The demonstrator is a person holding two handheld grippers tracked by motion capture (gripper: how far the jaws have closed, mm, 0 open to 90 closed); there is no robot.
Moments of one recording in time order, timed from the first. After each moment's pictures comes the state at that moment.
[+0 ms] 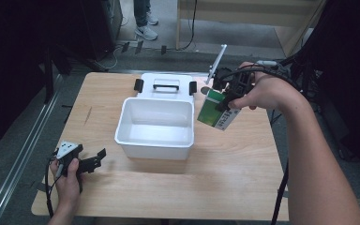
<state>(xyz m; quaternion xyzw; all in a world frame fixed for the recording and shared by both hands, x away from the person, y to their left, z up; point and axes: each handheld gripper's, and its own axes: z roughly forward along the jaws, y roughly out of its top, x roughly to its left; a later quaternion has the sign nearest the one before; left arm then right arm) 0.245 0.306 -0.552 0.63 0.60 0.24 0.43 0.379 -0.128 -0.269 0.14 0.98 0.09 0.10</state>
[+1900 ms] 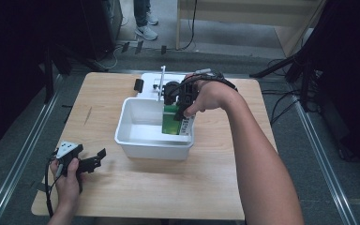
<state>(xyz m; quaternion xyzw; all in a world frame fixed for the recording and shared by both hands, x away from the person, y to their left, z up) 0.245 0.307 -0.552 0.63 0.60 0.24 0.43 0.397 -0.021 -0.339 -0.02 1.00 0.08 0.06</state>
